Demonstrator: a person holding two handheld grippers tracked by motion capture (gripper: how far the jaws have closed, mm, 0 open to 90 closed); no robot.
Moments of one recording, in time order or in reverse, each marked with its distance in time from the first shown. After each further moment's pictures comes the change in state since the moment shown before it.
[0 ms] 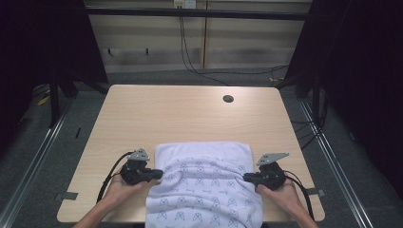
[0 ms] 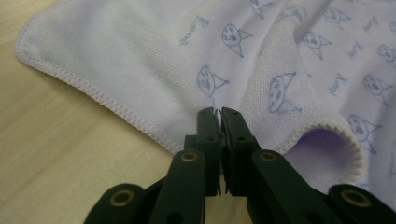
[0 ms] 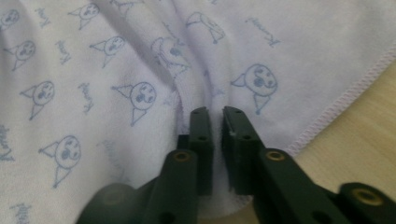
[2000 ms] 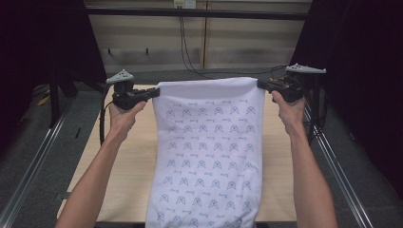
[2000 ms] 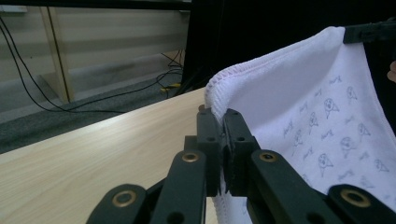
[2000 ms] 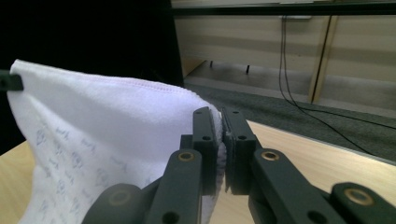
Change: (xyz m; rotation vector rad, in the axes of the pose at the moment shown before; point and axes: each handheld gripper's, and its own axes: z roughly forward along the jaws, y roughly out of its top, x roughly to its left) left arm 0.074 0.170 -0.077 -0.495 0.182 -0.037; right arm -0.115 0.186 -0.091 -0.553 -0.179 0.140
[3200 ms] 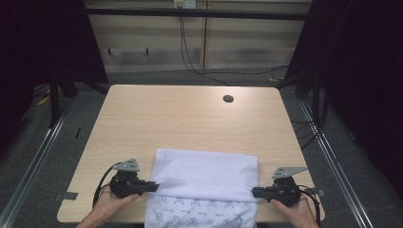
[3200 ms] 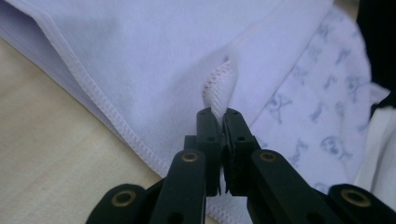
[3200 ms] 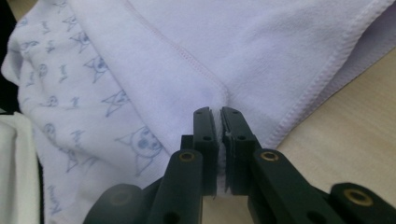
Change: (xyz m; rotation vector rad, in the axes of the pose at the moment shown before) left arm -0.090 -0.194 -0.059 0.503 -0.273 -0.018; right arm 0.094 -0.229 -0.092 0.517 0.239 0.002
